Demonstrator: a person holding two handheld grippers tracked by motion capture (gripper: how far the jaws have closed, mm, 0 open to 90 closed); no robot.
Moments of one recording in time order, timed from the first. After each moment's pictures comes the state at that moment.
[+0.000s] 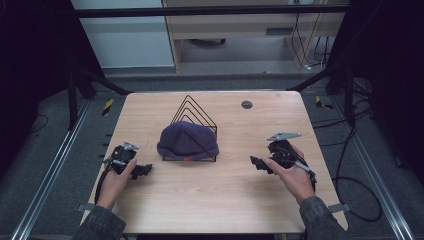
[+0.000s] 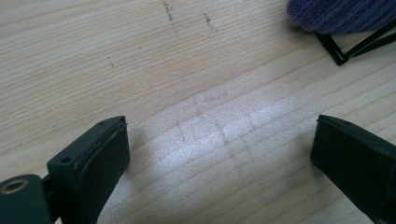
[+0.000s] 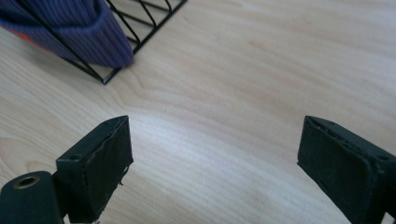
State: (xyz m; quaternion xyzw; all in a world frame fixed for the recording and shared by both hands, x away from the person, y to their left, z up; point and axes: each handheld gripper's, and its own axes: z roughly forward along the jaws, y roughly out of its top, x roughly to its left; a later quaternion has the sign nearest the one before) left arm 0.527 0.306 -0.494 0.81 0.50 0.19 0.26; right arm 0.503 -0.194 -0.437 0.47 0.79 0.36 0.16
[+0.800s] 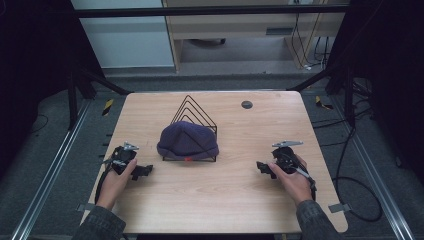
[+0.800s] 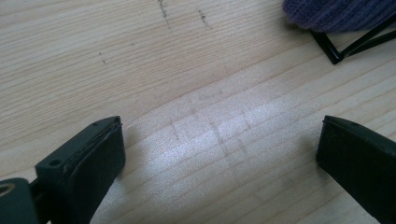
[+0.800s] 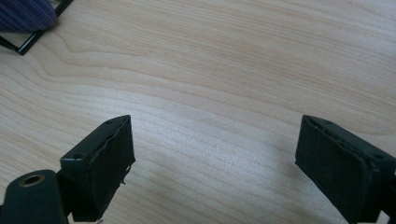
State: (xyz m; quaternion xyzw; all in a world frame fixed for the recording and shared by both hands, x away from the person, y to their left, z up) left arm 0.527 0.306 -0.496 0.81 0.50 0.18 0.26; right arm 0.510 -0.214 -0.487 0.54 0.76 0.33 0.15
